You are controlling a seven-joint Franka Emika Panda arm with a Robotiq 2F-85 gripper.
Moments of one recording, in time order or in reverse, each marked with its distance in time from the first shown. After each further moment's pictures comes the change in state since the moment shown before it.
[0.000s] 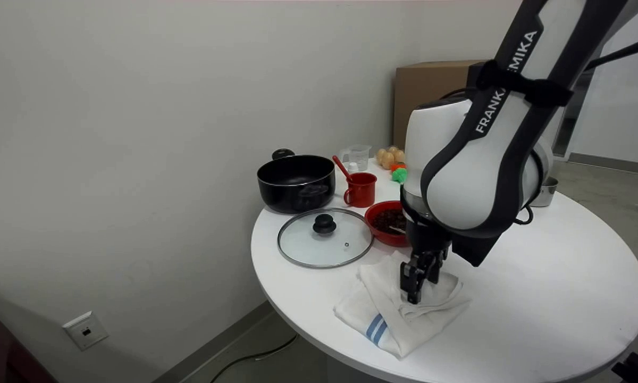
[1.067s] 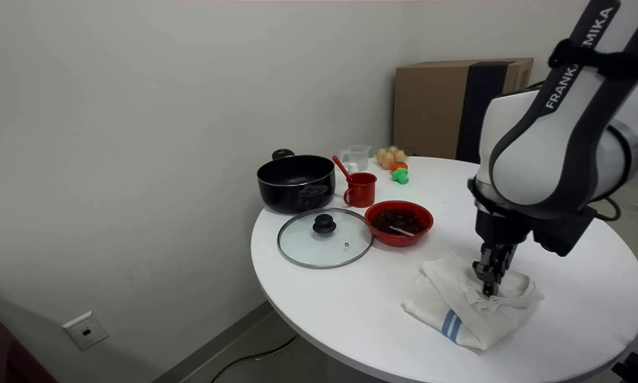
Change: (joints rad) arm -0.237 -0.107 -0.005 -0.173 0.061 0.002 -0.182
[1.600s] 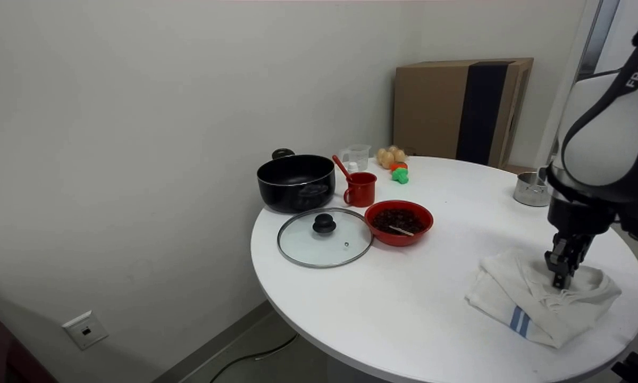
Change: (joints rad) arm -0.090 -0.116 -0.172 -0.120 -0.022 0.009 -0.122
